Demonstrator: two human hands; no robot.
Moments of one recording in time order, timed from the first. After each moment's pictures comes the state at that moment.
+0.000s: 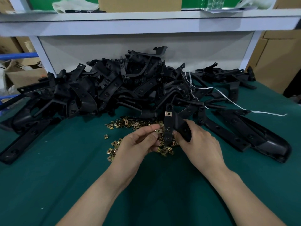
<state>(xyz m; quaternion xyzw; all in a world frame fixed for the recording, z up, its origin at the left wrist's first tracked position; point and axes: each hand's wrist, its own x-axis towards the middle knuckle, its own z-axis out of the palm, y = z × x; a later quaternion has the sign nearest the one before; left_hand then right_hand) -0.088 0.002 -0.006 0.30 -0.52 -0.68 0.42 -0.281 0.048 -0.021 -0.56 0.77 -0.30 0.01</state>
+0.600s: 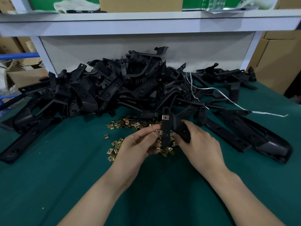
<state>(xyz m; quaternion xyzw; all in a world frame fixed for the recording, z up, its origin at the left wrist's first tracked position) -0.090 0.003 -0.006 0.31 -0.51 -0.68 0.42 -0.277 0.049 -0.020 -0.57 0.77 -0.29 0.00</state>
